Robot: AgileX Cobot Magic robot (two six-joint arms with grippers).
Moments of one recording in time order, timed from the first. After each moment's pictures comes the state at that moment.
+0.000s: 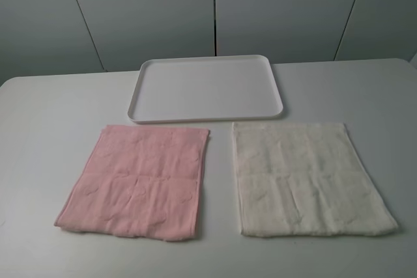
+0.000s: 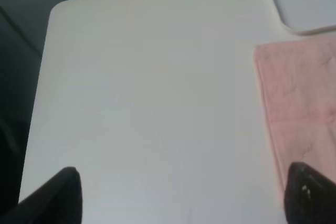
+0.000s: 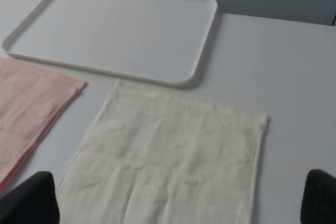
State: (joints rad) left arm 0.03 0.25 -0.61 0.07 1.05 0.17; right arm 0.06 0.21 -0.63 0.25 1.09 -0.21
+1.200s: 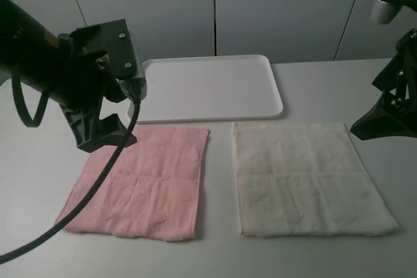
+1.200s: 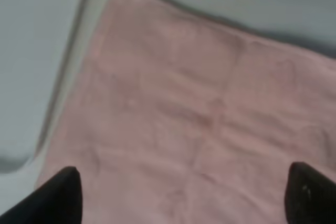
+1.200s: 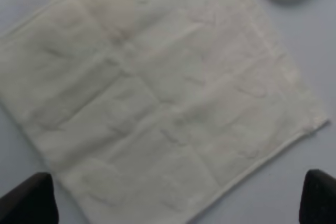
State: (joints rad) left arm -0.59 1.46 -0.94 -0.15 0.68 0.80; right arm 0.15 1.19 -0.86 0.22 1.02 -0.89
